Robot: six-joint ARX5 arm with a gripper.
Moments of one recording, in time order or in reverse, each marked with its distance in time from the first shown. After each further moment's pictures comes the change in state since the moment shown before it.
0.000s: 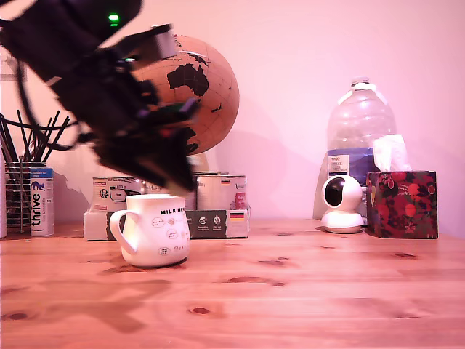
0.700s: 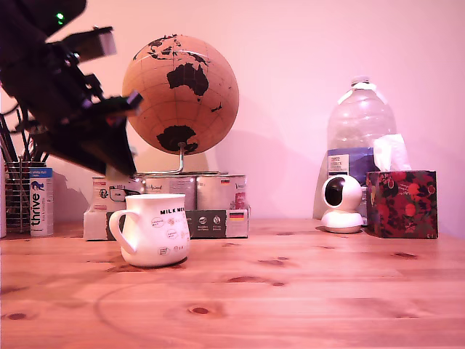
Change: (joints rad) arm 0.190 -0.053 0.045 -0.057 0.016 -0.016
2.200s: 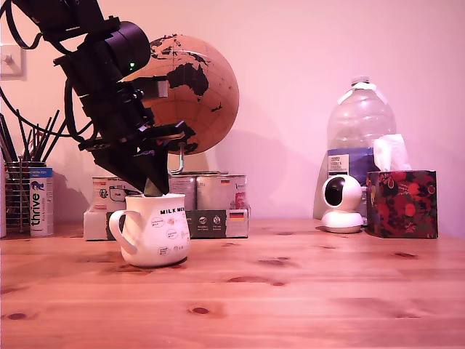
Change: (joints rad) arm 0.023 0.445 0.500 -0.311 0.031 0.051
